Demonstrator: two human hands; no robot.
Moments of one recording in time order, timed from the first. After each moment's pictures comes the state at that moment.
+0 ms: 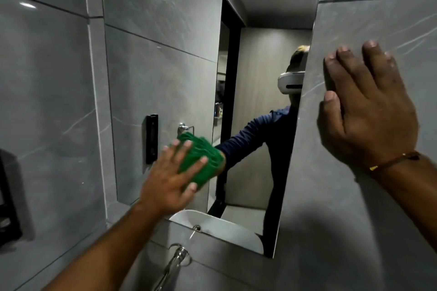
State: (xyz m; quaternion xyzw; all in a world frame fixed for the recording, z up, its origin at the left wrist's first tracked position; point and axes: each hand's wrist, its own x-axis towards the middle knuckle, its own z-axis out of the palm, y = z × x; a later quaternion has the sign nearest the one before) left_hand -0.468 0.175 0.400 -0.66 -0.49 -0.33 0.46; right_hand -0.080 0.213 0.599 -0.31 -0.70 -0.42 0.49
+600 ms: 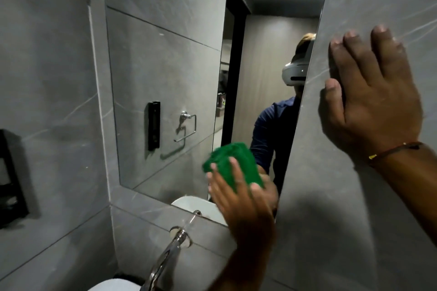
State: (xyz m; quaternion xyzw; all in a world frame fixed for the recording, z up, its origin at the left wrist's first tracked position) left_hand -0.228 0.184 0.370 -0.40 -0.66 -0.62 0.12; right_hand -0.080 0.218 0.596 -0.31 -0.69 -0.43 0.49
